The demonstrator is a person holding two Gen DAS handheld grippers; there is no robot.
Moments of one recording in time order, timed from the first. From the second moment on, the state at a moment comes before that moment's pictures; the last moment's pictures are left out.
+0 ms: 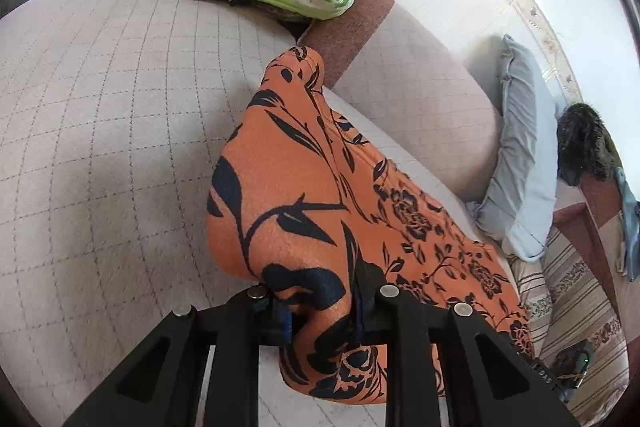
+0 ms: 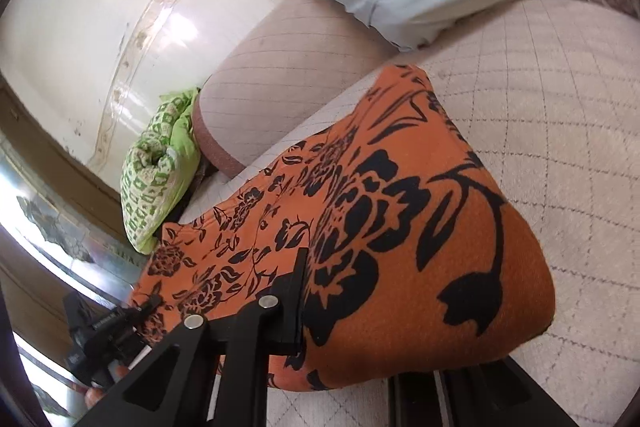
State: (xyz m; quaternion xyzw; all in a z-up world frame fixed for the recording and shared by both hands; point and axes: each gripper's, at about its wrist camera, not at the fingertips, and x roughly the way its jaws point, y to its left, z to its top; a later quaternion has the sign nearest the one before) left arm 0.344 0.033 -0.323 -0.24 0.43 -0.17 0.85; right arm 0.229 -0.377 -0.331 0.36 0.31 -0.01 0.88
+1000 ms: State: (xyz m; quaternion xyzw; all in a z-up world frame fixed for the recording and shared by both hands) left arm 0.271 0.125 -0.320 -0.23 0.48 0.02 0.85; right arm 0.172 -0.370 -0.353 0.40 0.50 0.00 0.77
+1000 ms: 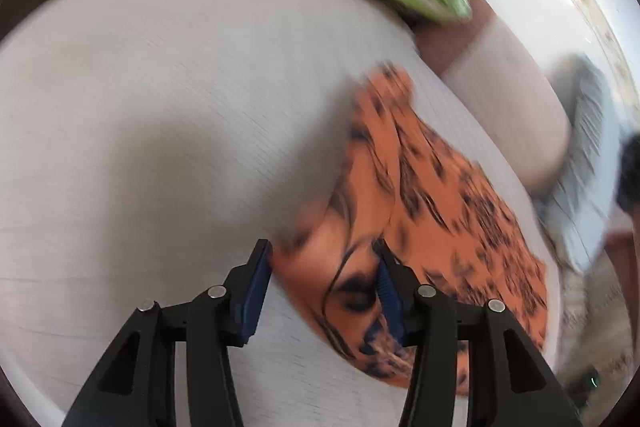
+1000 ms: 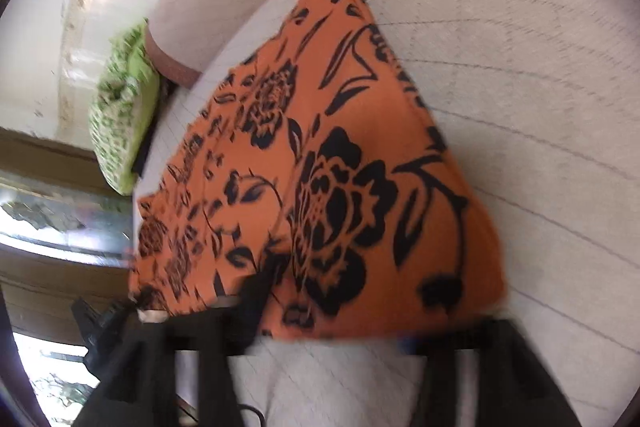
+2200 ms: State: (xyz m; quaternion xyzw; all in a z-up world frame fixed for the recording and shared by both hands) left arm 0.285 0.011 -0.307 0.10 0.37 0.06 0.92; right arm 0.216 -0.312 -0.339 0.15 0.48 -0.04 0.86
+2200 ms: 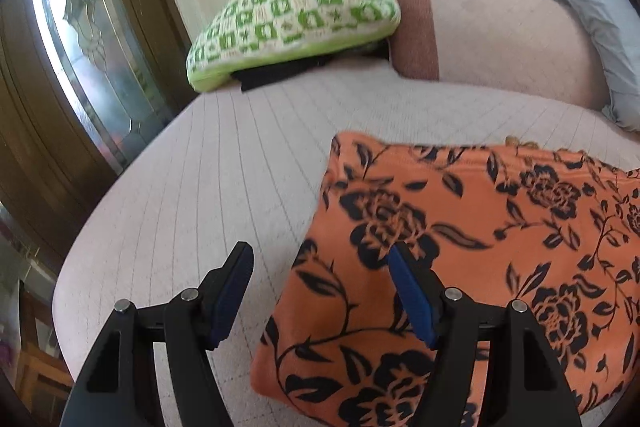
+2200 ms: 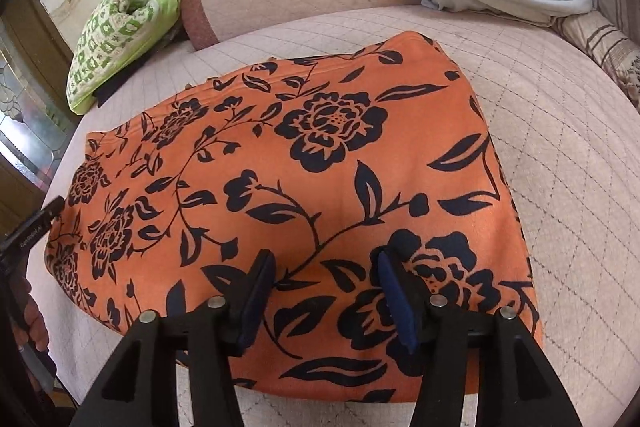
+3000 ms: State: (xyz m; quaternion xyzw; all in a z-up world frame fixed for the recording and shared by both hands) left arm 0.303 -0.060 -0.361 0.09 0.49 -0.04 0.87; right arm 0.233 -0.340 -0.336 0.21 0.44 -0.05 0.87
